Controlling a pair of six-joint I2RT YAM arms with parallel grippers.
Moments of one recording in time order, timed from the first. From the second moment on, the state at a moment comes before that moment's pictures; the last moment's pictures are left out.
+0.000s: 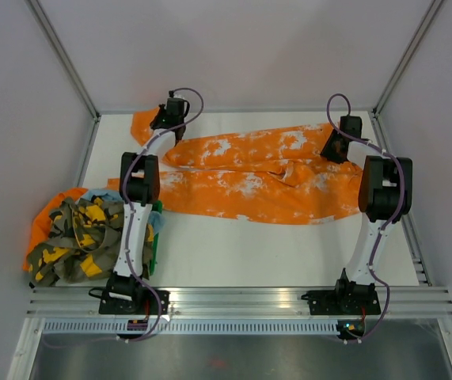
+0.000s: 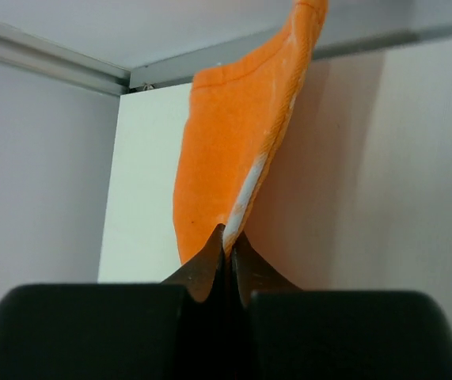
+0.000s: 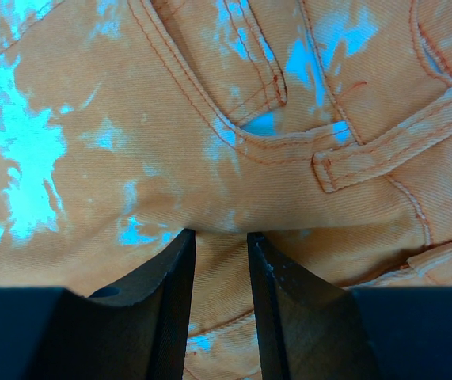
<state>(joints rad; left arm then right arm) -0.18 2.66 2.22 -0.10 -0.76 0.50 -0.10 2.11 1.45 -0.20 0.00 0.40</state>
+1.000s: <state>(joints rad) 0.09 1.88 0.83 0.71 -0.31 -1.08 -0.09 2.16 1.51 -0.18 -0.08 0.45</state>
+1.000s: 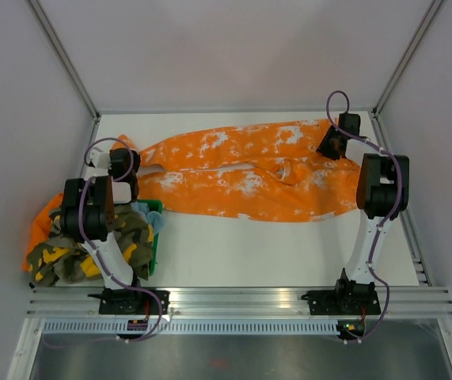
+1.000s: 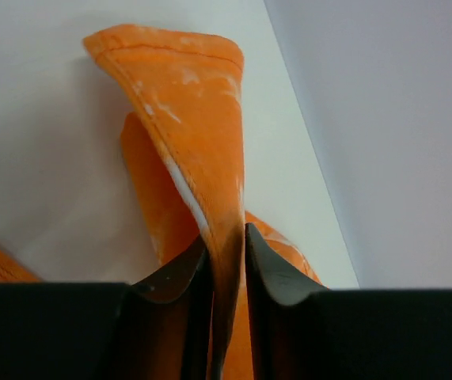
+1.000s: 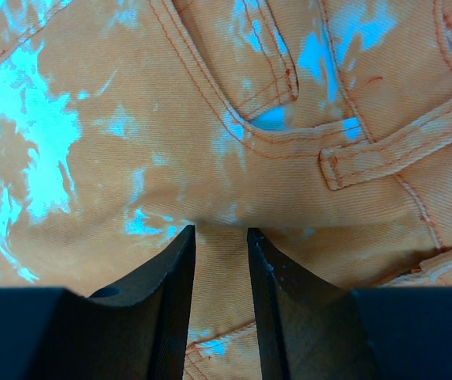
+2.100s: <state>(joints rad) -0.02 2.14 1.63 -0.48 -0.16 -0.66 0.01 2.37 1.89 -0.38 -0.01 0.29</state>
